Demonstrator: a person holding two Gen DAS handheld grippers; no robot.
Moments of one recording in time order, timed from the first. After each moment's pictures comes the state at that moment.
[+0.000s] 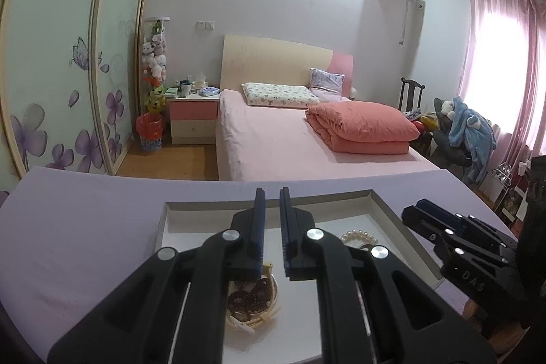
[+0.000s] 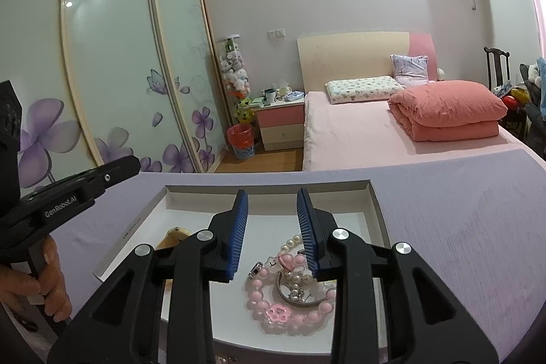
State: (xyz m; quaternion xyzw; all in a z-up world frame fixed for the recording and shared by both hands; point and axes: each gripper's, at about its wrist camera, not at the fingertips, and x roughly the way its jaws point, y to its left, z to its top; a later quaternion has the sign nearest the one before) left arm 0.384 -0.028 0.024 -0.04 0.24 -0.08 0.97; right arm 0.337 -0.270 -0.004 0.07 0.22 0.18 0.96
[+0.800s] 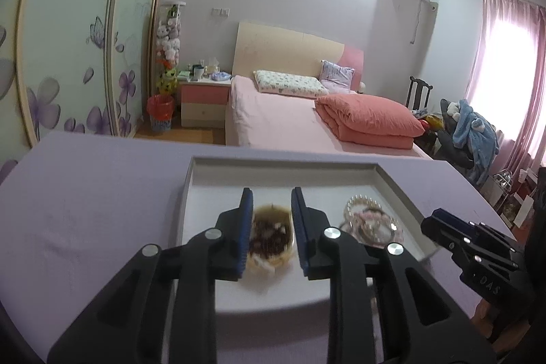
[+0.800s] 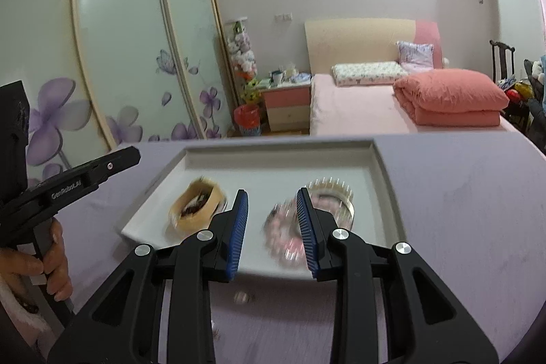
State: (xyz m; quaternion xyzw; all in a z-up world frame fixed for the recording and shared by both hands) left arm 0.328 0.001 0.002 -0.07 0.26 -0.06 0.96; right arm 0.296 -0.261 -0.018 0.05 0.26 0.19 0.94
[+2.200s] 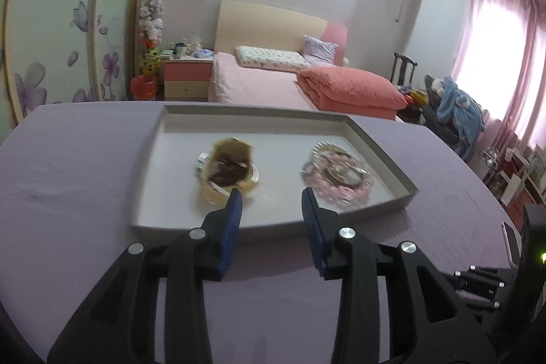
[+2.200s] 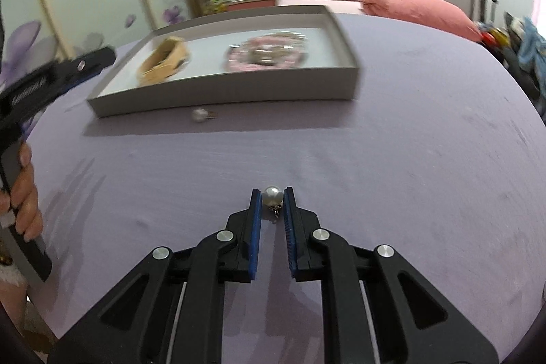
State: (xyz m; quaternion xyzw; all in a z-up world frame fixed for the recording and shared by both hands) left arm 0.291 -0.040 -0.028 -0.06 0.31 -0.11 0.94; right arm 0.229 -0.297 -0.080 0.02 0.44 0.11 0.89
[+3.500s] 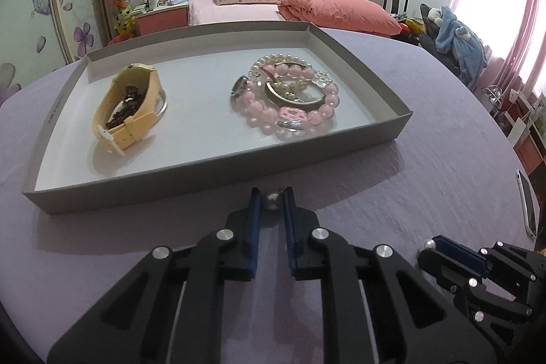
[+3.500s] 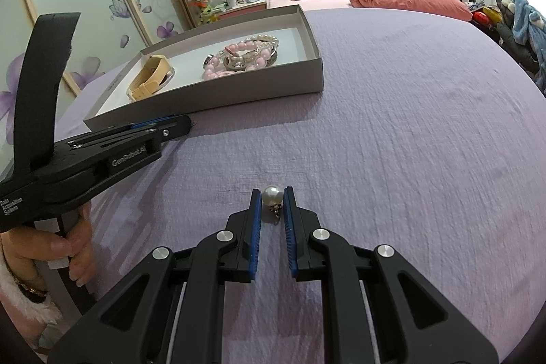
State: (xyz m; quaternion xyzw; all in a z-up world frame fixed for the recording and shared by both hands) left arm 0.325 -0.122 -0.082 0.01 0.43 -0.12 0.89; right arm 0.226 -0.328 -0.082 0.07 0.43 0.12 0.89
